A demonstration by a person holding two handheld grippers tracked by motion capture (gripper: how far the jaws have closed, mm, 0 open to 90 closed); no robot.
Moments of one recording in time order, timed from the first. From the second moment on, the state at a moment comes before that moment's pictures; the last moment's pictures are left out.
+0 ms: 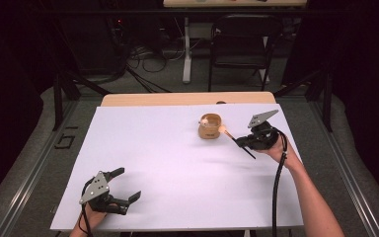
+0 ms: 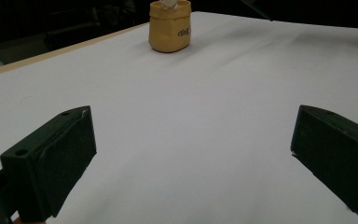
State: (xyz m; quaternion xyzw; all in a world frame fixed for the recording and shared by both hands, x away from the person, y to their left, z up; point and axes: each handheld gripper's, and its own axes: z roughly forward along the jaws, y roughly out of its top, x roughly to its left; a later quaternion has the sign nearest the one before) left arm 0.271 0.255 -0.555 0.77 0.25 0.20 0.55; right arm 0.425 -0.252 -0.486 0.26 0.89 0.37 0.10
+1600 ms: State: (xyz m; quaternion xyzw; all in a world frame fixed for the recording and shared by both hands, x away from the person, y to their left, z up) left arm 0.271 0.255 -0.554 0.77 0.26 0.20 0.55; right arm 0.394 -0.223 -0.489 0.27 0.79 0.52 0.14
